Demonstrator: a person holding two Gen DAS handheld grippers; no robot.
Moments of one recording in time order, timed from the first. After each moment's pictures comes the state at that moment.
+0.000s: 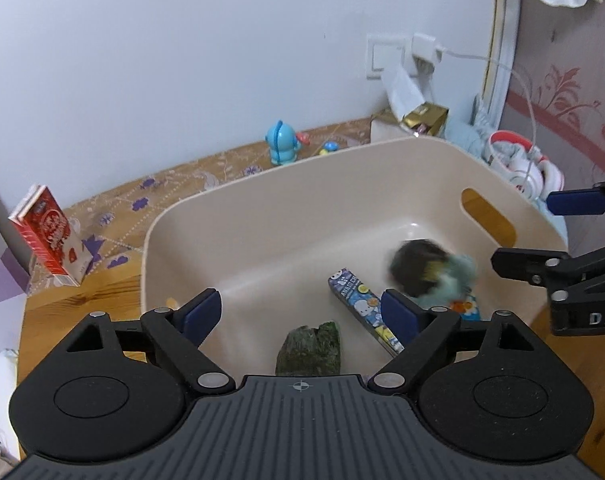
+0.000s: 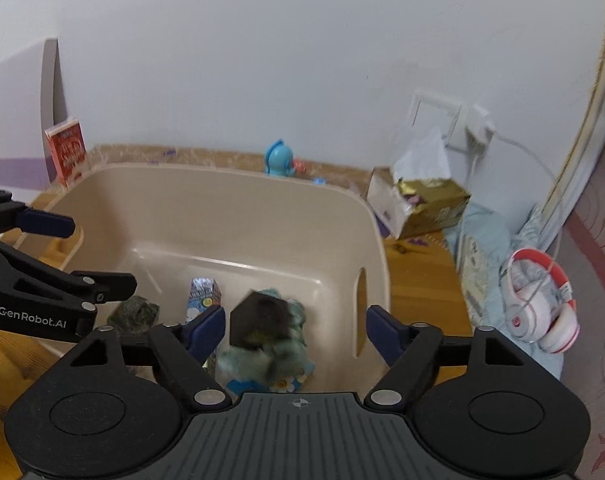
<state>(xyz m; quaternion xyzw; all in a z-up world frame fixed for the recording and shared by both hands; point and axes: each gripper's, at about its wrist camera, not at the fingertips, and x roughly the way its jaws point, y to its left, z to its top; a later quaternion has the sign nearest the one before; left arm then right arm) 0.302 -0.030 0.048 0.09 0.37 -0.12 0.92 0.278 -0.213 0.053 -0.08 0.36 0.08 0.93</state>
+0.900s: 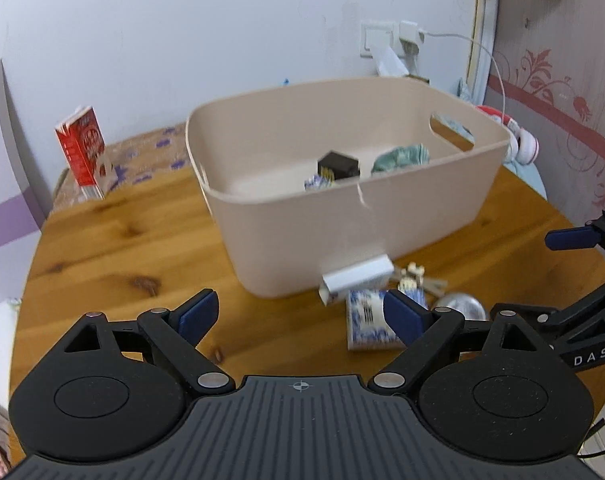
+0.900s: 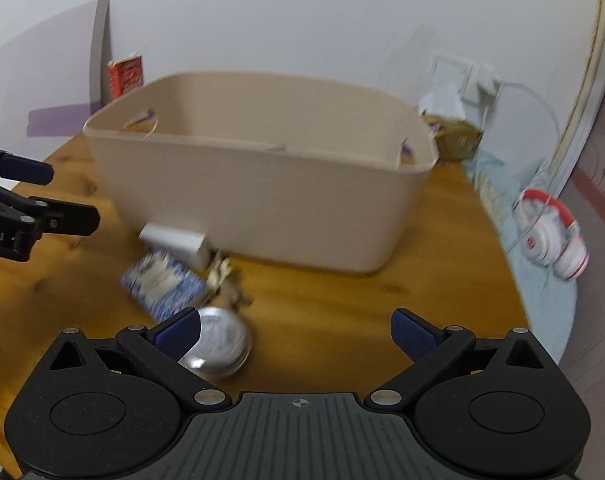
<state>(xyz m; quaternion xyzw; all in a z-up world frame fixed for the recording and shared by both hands) 0.175 0.013 0.003 0.07 0.37 -0.12 0.92 0.153 -0.194 -0.013 -0.08 0.38 0.11 0.91</state>
